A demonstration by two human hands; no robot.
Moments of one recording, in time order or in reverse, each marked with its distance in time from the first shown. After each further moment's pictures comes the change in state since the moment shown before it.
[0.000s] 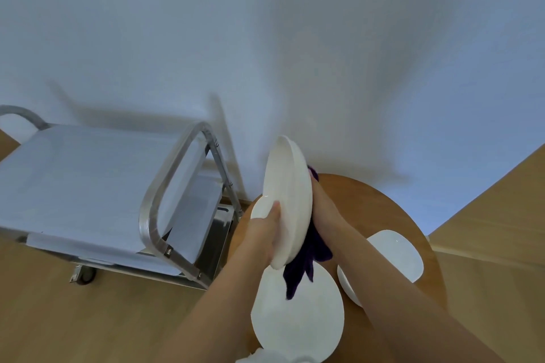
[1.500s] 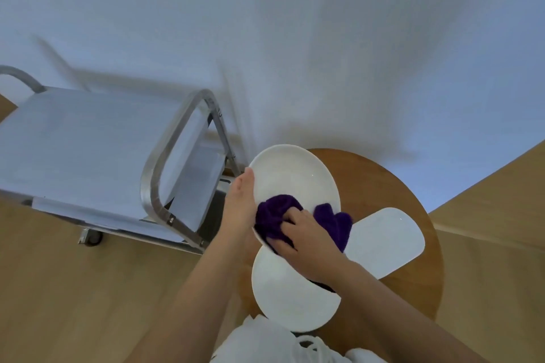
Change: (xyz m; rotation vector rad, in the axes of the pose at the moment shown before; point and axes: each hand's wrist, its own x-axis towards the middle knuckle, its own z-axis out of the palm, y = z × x) left_hand -0.002 -0.002 -0.035 0.065 0.114 0.366; right_hand -0.001 0.088 -0.019 -1.305 -0.209 -0.735
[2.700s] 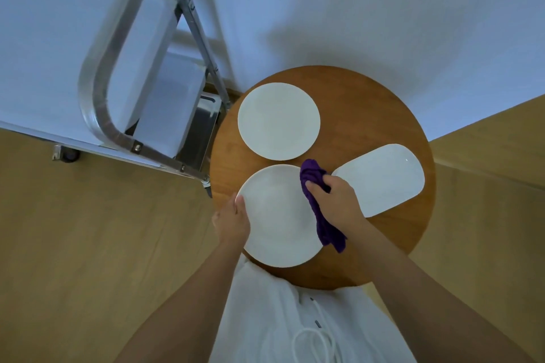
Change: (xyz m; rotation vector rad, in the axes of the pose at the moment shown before) left_hand 0.000 -0.199 -0.004 0.663 0.038 -0.237; right_hand -0.029 0.100 0.054 0.367 -0.021 0.739
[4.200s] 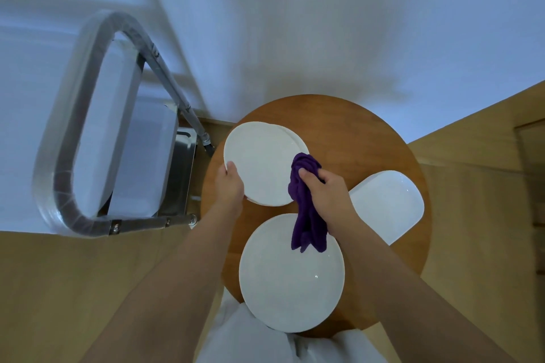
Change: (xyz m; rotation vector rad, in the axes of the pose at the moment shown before) left_hand 0.121 0.140 -0.030 -0.496 -0.129 -0.088; right_hand 0.061 -0.091 -0.017 0.590 0.145 0.238
